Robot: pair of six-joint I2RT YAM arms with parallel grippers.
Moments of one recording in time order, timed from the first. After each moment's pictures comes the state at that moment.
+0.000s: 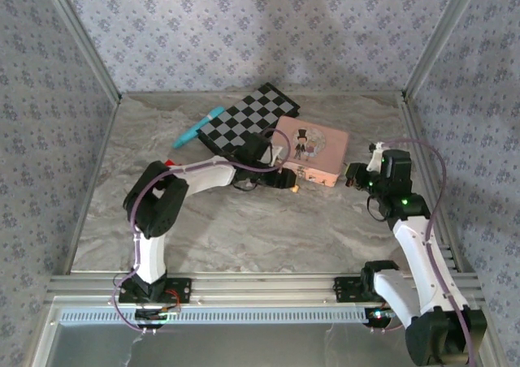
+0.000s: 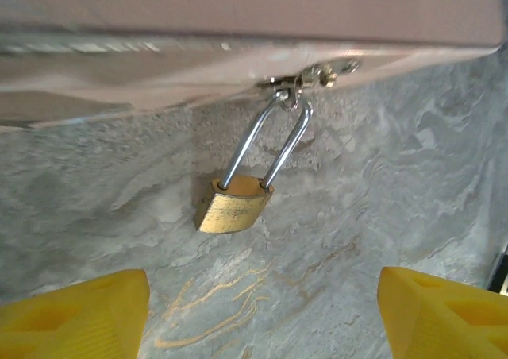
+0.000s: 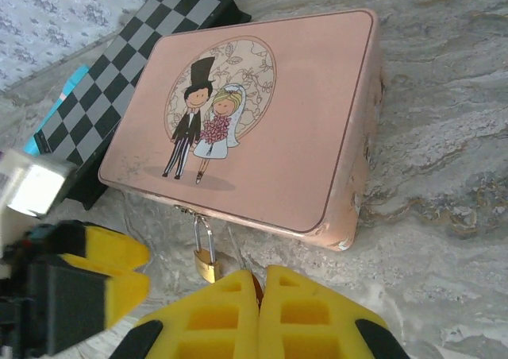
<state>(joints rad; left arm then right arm) -0.76 1.95 1.29 -0.21 0.46 -0.49 0.04 0.85 0.72 -0.48 -0.27 0.37</state>
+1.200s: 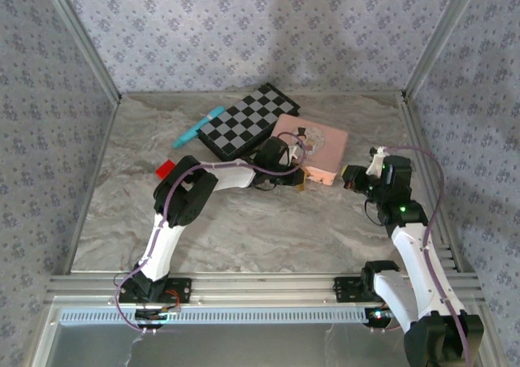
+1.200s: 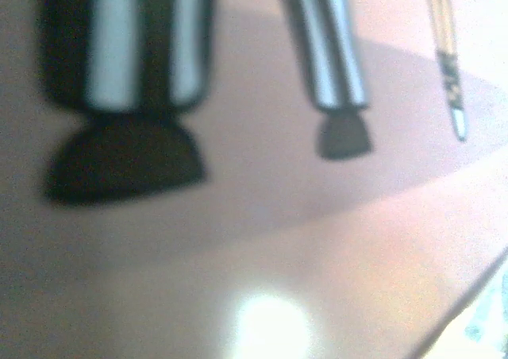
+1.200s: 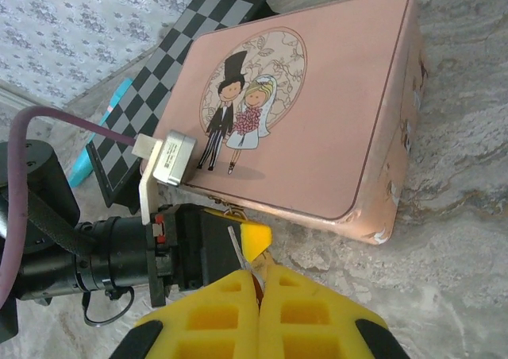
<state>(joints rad) -0.80 2.18 1.41 0.04 0.42 -0.66 0.03 0.81 0.62 -0.35 -0.37 0.48</state>
